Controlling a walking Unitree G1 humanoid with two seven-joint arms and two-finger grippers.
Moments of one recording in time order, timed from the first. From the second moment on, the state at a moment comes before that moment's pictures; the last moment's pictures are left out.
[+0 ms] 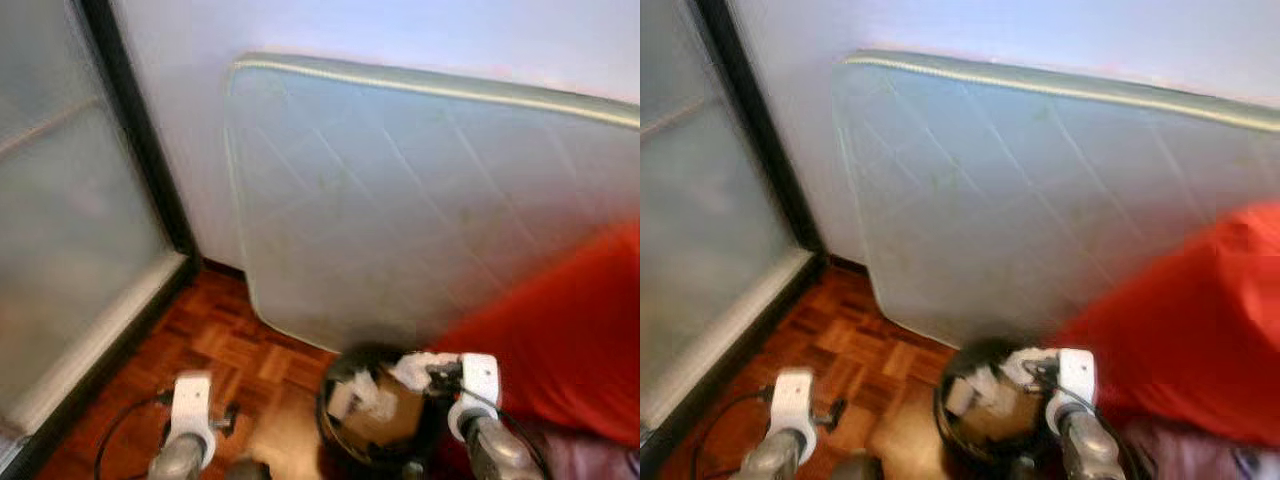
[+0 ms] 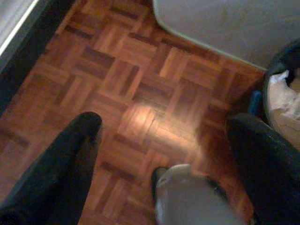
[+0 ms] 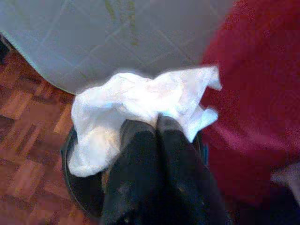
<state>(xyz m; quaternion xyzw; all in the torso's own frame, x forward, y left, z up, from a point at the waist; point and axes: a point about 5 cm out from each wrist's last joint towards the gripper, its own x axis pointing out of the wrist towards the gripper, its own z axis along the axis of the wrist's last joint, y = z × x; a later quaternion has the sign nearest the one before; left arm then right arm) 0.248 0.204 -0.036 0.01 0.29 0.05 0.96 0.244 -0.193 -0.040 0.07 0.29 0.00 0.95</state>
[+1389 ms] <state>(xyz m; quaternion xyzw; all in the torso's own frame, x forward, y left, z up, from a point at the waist) 0.231 0.211 -0.045 0.01 0.30 0.07 0.95 0.294 -0.169 -0.005 0.03 0.25 0.01 0.97</state>
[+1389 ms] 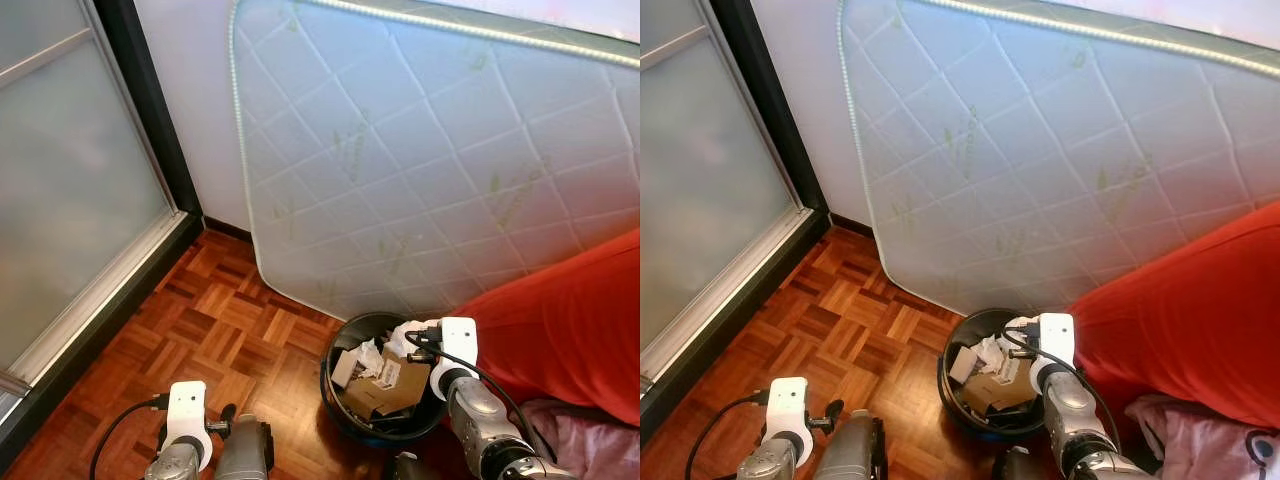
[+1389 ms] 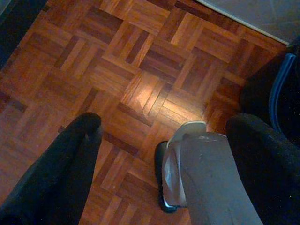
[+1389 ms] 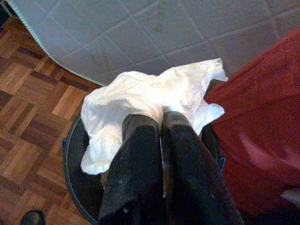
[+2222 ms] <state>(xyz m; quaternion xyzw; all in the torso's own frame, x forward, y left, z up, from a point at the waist) 0.234 0.214 -0.043 0.01 0.30 0.07 0.95 0.284 -0.178 -0.013 0.04 0.26 0.00 0.96</state>
